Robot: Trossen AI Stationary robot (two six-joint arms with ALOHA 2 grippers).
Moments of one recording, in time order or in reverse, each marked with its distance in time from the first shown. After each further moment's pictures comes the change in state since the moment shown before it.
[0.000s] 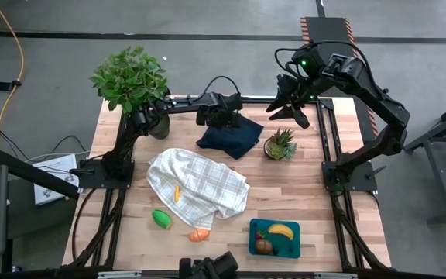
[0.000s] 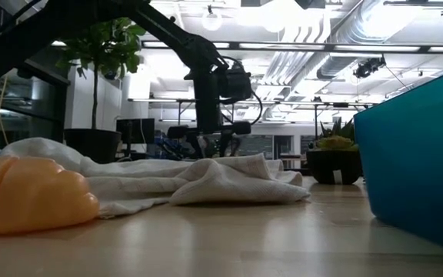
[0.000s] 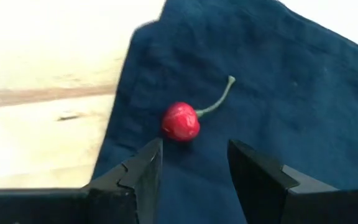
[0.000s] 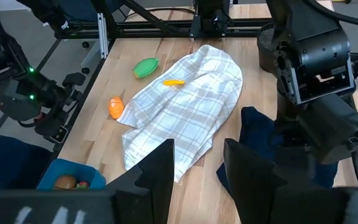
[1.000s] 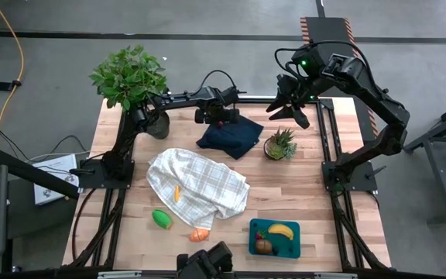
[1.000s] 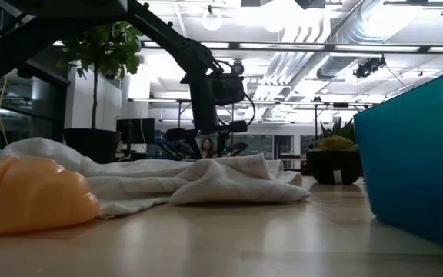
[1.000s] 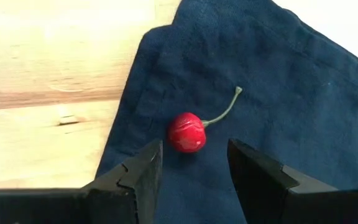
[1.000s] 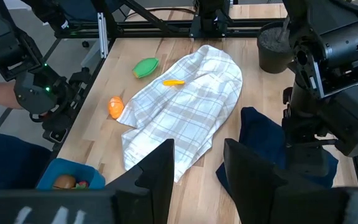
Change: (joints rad) left arm 0.065 0.000 0.000 0.005 0.118 -0.002; right arm 0.000 0.000 0.000 0.000 0.000 -0.004
